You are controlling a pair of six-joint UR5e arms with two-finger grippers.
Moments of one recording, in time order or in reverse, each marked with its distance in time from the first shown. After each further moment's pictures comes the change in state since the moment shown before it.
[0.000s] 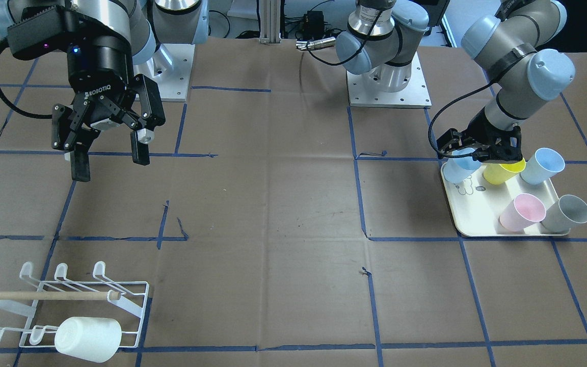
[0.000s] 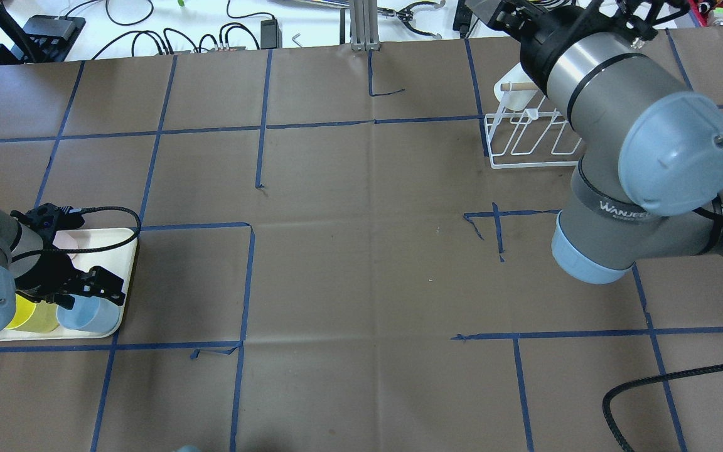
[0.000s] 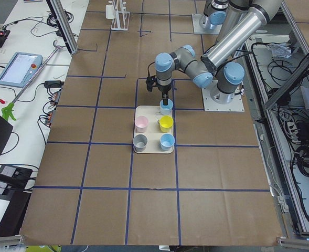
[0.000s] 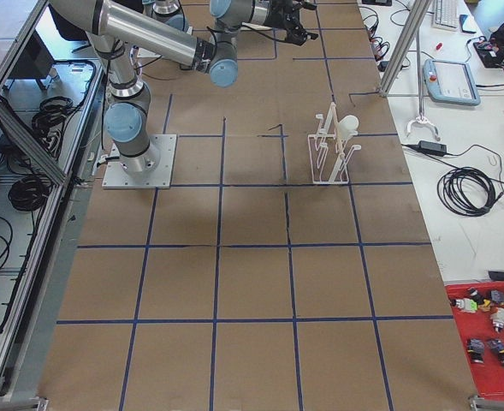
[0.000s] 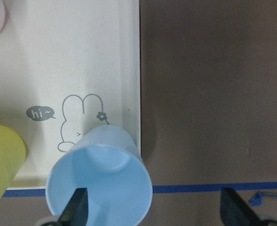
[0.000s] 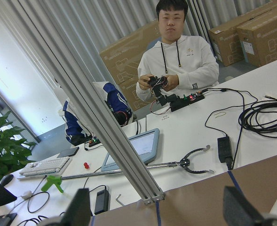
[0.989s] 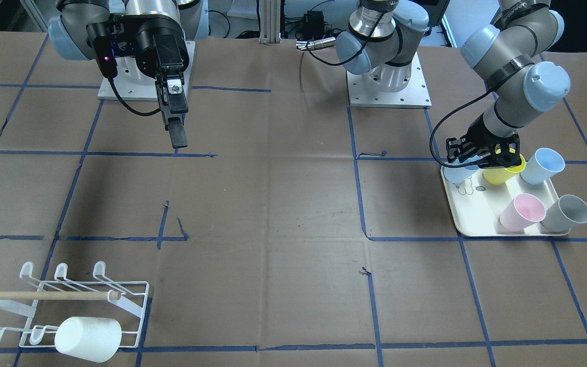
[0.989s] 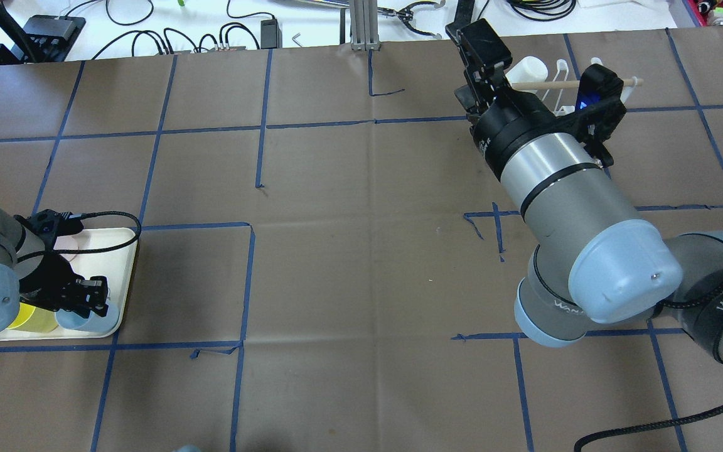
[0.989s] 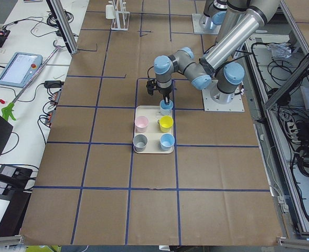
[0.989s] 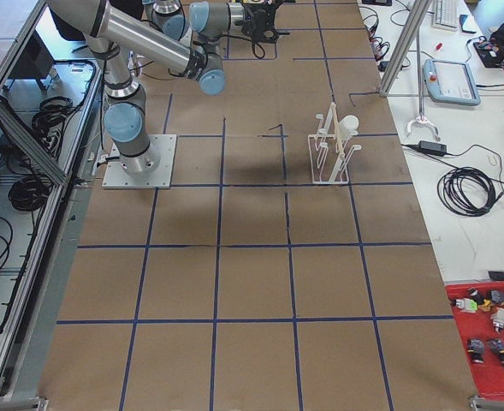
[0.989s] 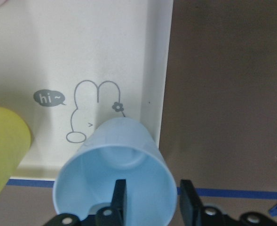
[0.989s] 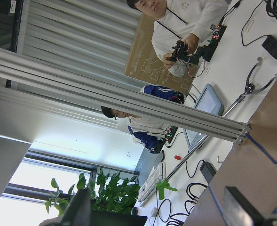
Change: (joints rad) left arm 0.000 -0.016 0.000 -0.001 0.060 -0.031; right arm 0.105 0.010 0.164 -0.282 0.005 0.864
